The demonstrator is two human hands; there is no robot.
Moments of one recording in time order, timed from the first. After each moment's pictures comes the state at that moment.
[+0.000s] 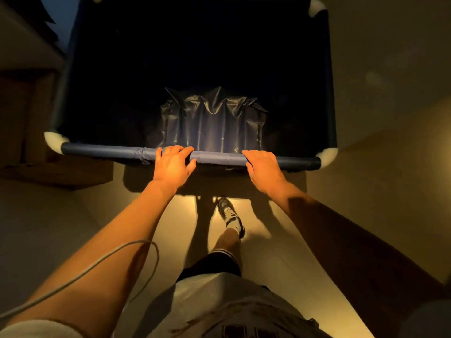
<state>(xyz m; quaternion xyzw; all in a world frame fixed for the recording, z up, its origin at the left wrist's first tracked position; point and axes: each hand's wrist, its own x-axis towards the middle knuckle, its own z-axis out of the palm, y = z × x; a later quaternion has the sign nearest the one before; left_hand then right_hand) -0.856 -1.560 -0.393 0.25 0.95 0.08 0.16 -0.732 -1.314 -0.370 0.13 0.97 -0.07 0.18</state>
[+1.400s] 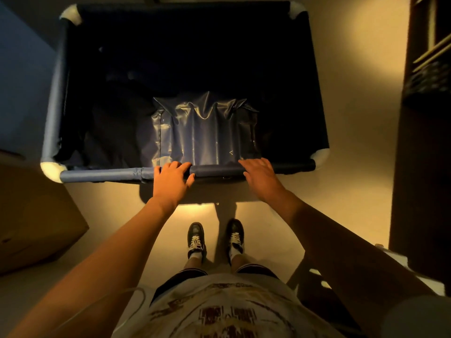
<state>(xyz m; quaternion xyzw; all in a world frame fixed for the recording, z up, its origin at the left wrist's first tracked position) -0.695 -1.535 -0.378 0.49 0.84 0.02 0.21 -0.459 -1.376 -0.392 0.39 0.89 -0.22 0.10</state>
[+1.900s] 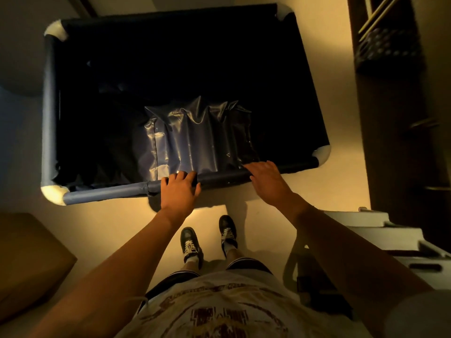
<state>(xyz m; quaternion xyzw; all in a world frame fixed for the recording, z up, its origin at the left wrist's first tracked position) -0.593 -1.508 -0.379 0.56 0.79 -0.01 0.23 -0.336 -1.388 -0.382 0.47 0.85 -0.23 0.08</state>
